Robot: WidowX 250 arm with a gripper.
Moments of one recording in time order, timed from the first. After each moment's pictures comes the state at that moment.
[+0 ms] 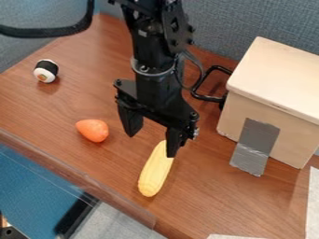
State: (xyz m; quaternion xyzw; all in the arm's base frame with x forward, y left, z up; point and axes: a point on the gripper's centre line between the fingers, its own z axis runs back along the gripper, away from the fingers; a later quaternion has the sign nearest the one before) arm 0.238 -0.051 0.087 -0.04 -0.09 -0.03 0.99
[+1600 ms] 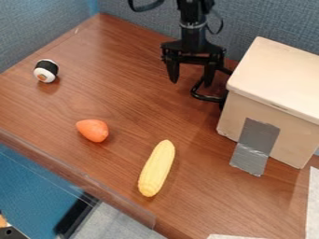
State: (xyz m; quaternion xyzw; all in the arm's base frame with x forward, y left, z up) arm 0.426 -0.009 0.032 -0.07 -0.08 0.13 0.99
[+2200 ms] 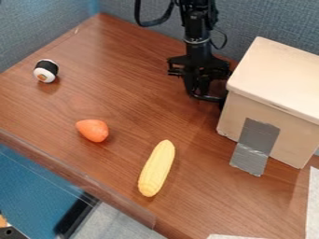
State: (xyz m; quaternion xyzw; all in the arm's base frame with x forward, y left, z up) arm 0.424 -0.012 0.019 -0.08 -0.08 0.11 0.99
